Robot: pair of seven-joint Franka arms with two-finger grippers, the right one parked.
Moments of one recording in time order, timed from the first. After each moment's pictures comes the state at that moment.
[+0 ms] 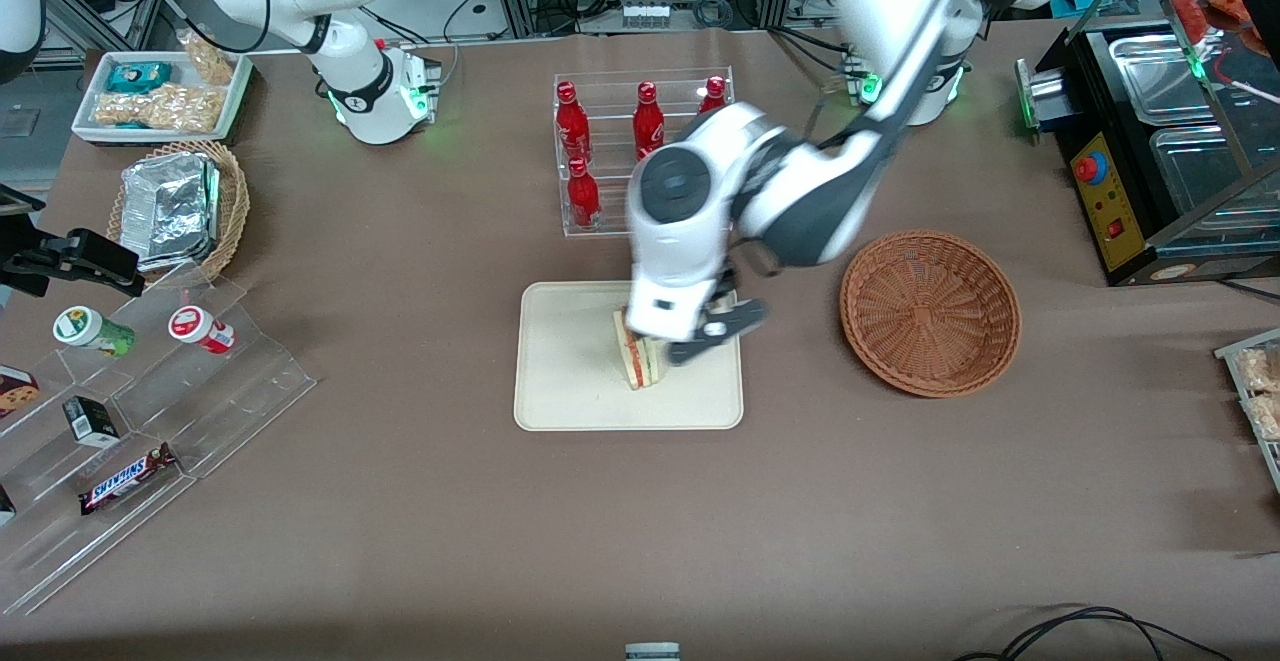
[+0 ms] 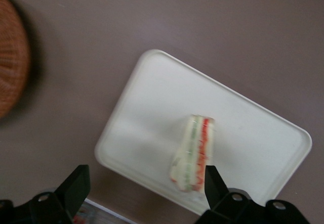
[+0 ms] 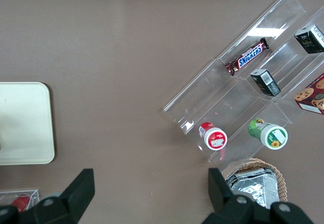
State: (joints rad) arm -0.54 0.56 -0.17 -1.24 0.10 1.73 -1.22
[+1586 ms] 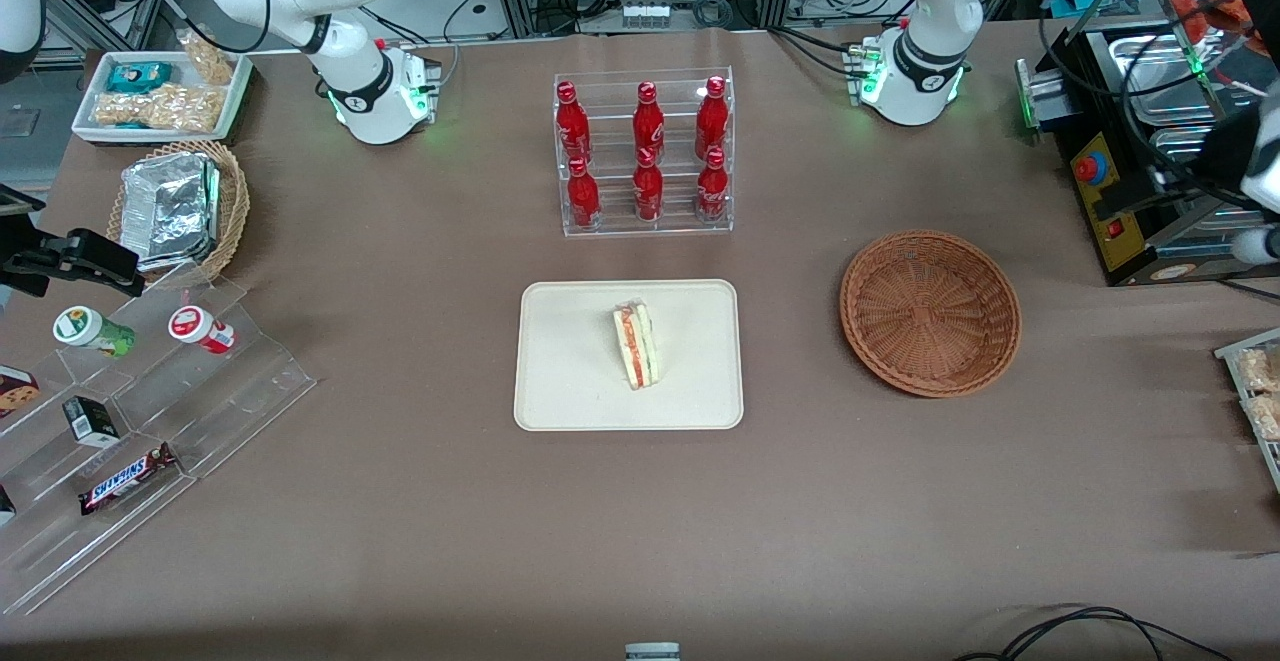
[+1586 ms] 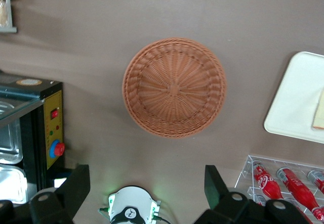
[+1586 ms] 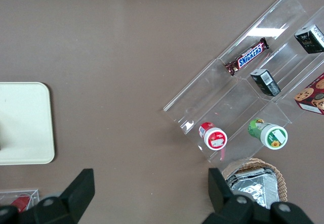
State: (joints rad) arm 0.19 0.05 -0.23 -1.43 0.00 1.31 -0.23
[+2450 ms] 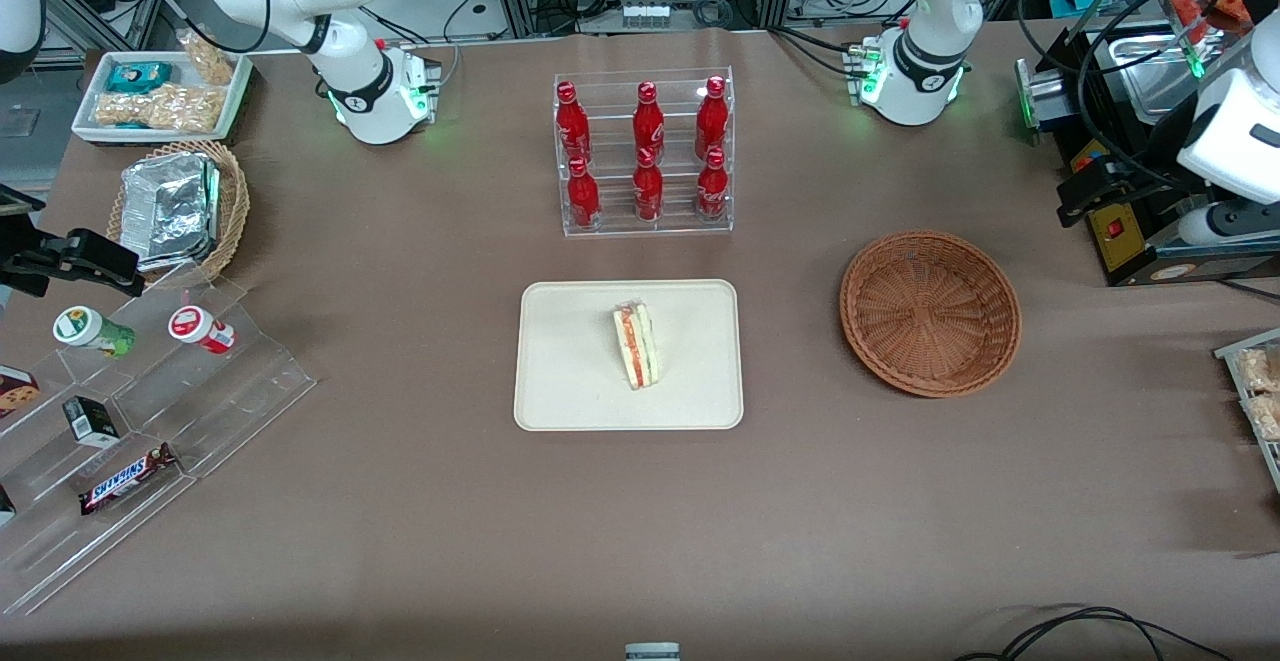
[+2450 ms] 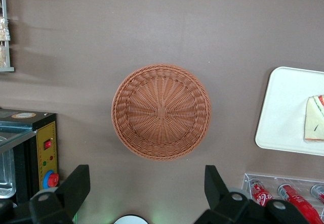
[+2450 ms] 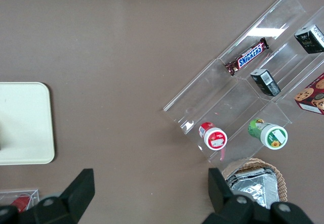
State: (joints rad) arm 0.13 0.00 -0.24 -1.51 0.01 1.46 -0.23
